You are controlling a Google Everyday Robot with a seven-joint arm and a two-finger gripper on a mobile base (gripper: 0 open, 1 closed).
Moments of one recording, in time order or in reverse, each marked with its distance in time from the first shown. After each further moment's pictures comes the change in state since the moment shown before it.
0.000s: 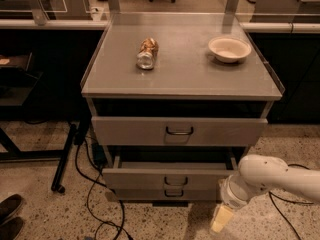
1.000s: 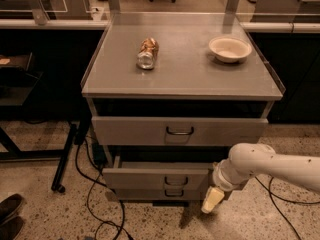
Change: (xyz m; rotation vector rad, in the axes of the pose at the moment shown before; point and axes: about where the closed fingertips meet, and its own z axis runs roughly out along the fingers) arm -0.033 -0.062 0.002 0.123 -0.021 -0.019
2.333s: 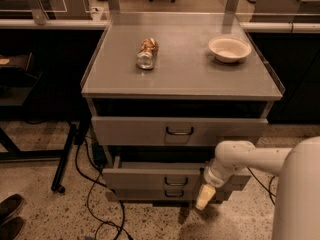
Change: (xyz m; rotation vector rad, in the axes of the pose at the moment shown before) arm -0.002 -0.025 0.066 -0.060 0.053 -0.034
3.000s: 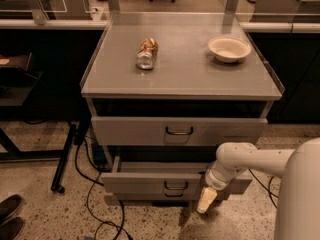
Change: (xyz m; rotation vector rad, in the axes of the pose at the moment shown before) arm 0.006 0.012 -0.001 -0.023 0.011 0.016
